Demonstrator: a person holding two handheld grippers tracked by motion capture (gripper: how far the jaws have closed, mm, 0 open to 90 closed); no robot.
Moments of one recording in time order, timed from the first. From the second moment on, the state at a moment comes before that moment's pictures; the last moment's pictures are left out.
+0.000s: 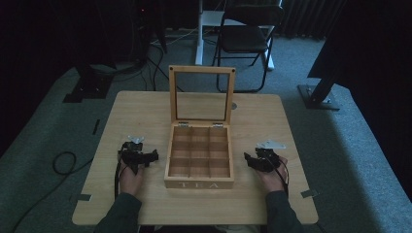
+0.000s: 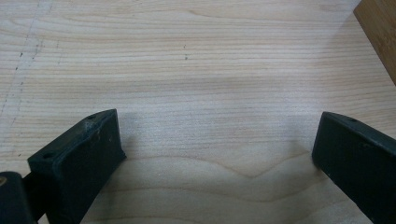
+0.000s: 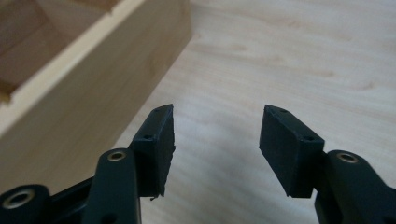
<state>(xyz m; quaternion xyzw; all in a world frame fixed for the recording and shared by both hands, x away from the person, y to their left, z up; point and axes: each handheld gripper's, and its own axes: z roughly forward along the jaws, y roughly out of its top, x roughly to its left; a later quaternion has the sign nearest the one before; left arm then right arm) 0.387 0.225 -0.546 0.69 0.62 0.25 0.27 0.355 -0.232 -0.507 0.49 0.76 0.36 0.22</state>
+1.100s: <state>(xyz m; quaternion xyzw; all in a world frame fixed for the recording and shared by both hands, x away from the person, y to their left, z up) 0.387 0.225 -0.546 0.69 0.62 0.25 0.27 0.410 -0.209 -0.458 0.47 0.76 0.38 0.23</state>
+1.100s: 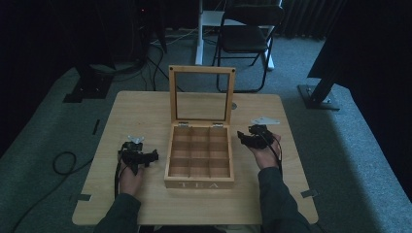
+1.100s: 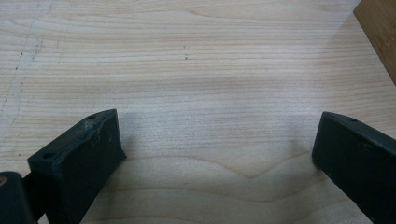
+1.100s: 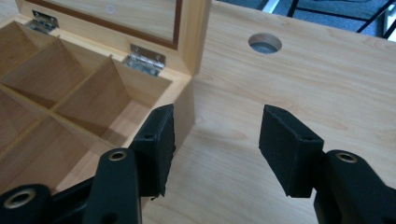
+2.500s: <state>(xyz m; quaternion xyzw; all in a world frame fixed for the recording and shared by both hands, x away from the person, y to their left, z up) 0.387 0.225 -0.546 0.69 0.62 0.25 0.27 0.482 -0.169 -0.423 0.45 0.76 0.43 0.20</state>
